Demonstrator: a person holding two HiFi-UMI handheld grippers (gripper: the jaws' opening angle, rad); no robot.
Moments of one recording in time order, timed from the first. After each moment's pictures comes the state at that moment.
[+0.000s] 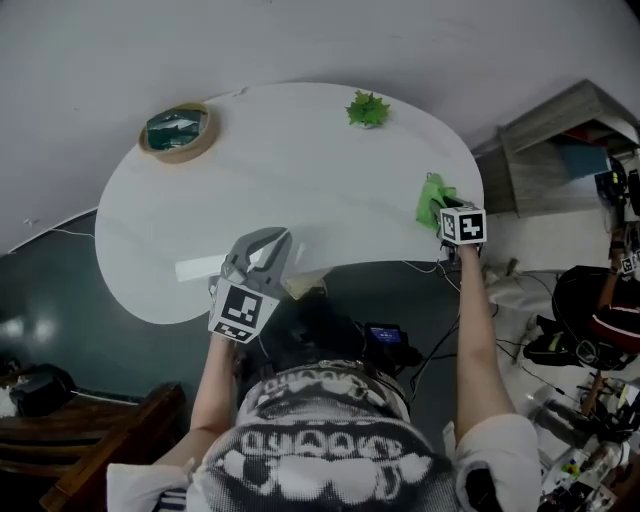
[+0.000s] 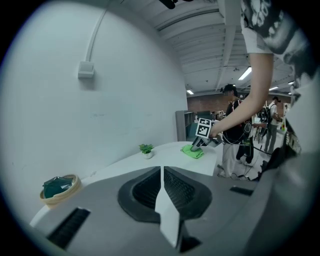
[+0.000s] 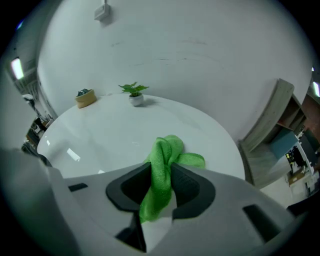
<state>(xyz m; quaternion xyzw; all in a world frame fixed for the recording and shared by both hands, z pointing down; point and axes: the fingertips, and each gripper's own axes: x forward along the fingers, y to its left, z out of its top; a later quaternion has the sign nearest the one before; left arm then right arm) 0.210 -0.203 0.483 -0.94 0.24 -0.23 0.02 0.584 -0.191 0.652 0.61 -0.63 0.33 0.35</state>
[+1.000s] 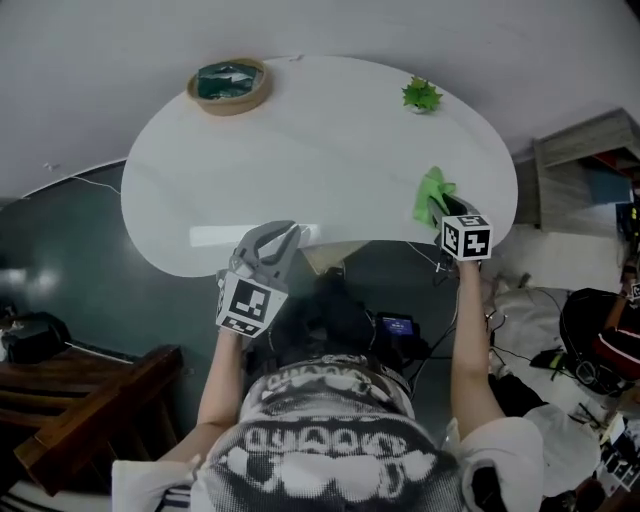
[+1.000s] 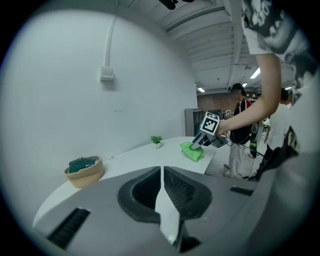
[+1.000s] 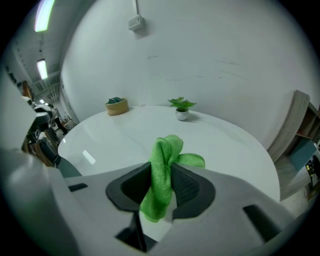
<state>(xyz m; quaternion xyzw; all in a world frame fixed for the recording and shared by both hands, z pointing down) 0.128 -0.160 0.488 -0.92 0.30 -0.23 0.00 0.439 -0.188 0.612 0.56 -0.71 0.29 0.30</state>
